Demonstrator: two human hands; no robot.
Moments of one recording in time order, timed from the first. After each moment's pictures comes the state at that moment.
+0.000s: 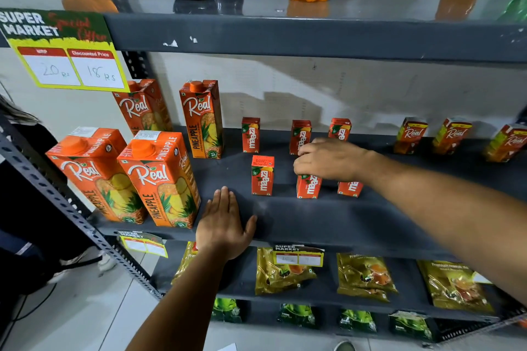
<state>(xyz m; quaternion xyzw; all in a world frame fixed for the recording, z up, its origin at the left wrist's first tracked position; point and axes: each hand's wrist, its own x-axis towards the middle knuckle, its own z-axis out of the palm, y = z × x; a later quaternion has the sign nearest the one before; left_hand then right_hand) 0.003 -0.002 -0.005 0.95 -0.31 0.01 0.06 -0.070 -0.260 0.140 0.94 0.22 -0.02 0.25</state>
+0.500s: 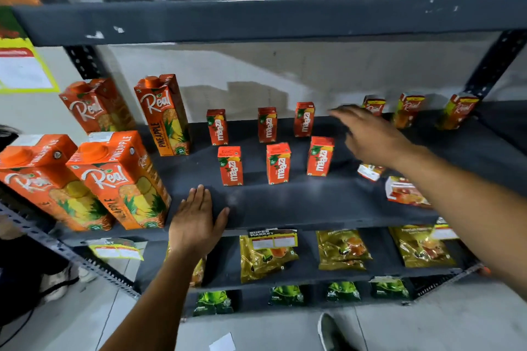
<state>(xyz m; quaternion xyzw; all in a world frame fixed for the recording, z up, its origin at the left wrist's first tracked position) -0.002 0.004 -0.006 0.94 -0.33 0.03 0.10 -0.171 -0.325 0.148 0.97 -0.16 0.16 -0.03</state>
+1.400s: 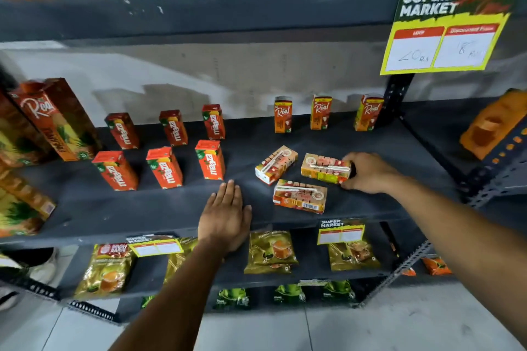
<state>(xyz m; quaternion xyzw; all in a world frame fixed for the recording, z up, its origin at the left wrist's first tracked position) -0.187 -0.233 -0.002 0.91 -0.42 0.01 0.07 -0.348 -0.519 0.079 0.92 -0.33 -0.03 -0.21</state>
